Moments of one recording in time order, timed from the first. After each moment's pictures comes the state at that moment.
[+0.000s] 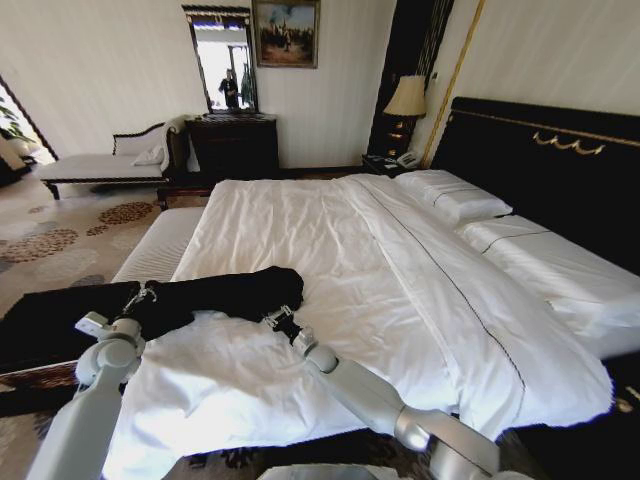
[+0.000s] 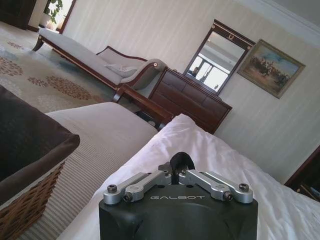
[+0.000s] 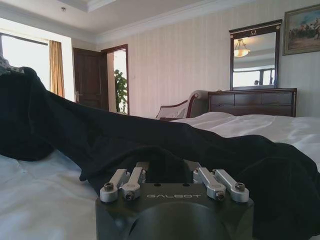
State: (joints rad) left arm 1.19 -1.04 -0.84 -1.66 -1.11 0.21 -0.15; right arm -0.64 1.40 -0.47 1.07 0.48 0.38 0.04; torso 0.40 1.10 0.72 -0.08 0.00
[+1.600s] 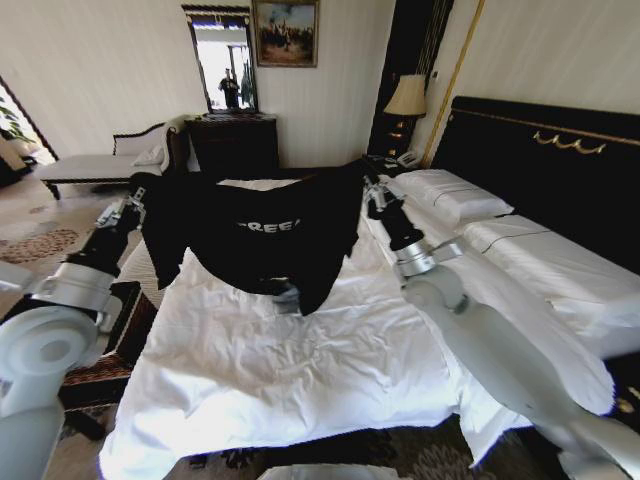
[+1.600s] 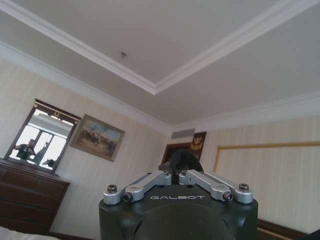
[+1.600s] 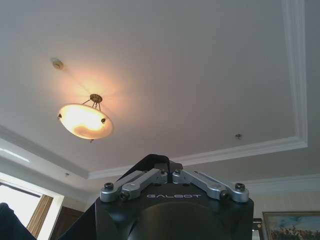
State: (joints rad) left arm 1.39 -0.83 -1.07 -2.46 -1.36 0.17 -0.10; right arm -0.84 0.70 0.27 2.22 0.90 0.35 -0.02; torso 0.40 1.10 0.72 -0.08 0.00
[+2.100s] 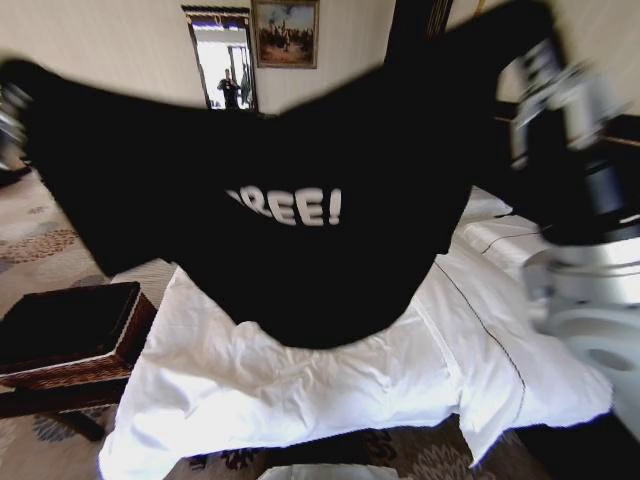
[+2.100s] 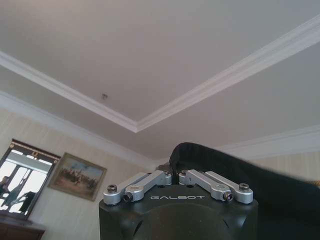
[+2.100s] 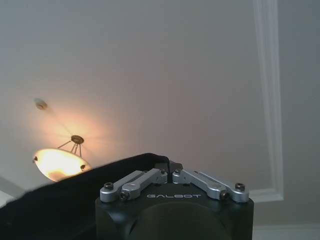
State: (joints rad) left arm 1.40 -0.57 -1.73 -2.51 -2.02 0.29 -0.32; right arm -0.88 0.43 0.90 2.52 1.40 0.12 0.31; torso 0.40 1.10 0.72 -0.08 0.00
